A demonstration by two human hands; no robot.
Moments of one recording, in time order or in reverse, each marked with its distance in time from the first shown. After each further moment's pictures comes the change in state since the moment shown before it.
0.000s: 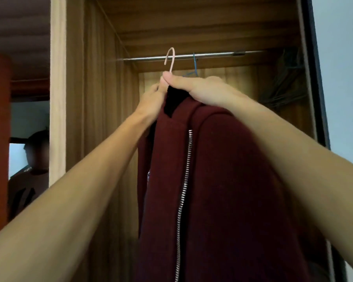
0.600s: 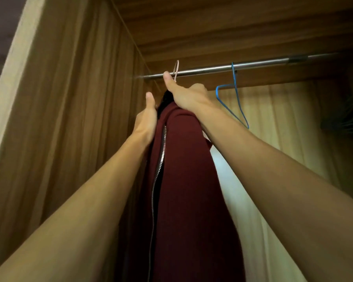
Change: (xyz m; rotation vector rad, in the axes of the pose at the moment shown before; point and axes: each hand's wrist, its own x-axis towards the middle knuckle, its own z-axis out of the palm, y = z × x) left_hand 0.163 -0.122 -0.056 -0.083 0.289 -0.099; right_hand 0.232 0.024 0.114 0.170 0.084 -0.190
